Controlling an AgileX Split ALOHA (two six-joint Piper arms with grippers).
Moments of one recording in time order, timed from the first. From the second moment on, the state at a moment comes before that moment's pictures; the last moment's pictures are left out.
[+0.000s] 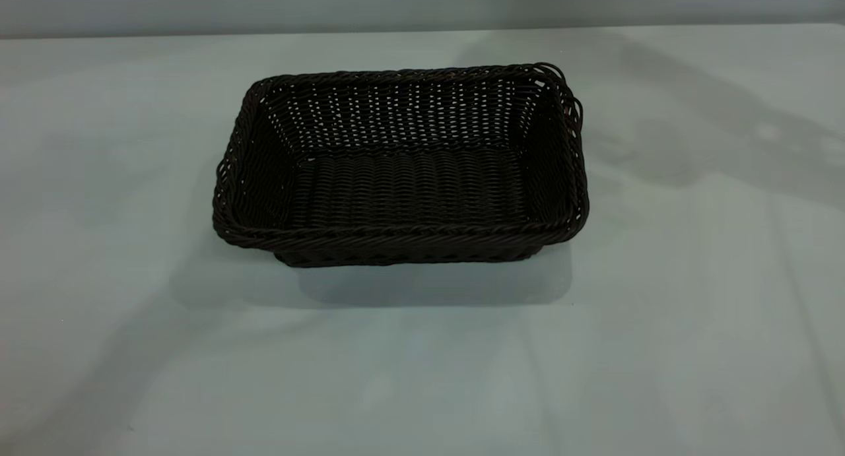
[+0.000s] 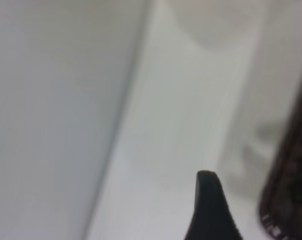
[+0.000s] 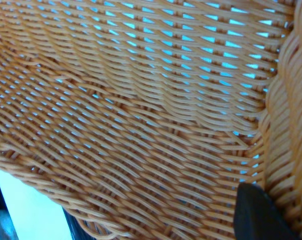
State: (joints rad) left arm -0.44 1.91 -1.63 0.01 0.53 0.84; right arm -0.17 1.99 -1.47 0.83 0.98 -0.21
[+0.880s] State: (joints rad) left arm -0.33 1.59 -1.63 0.00 0.73 0.63; right arm 0.30 2.29 -1.57 0.54 1.03 -0.26
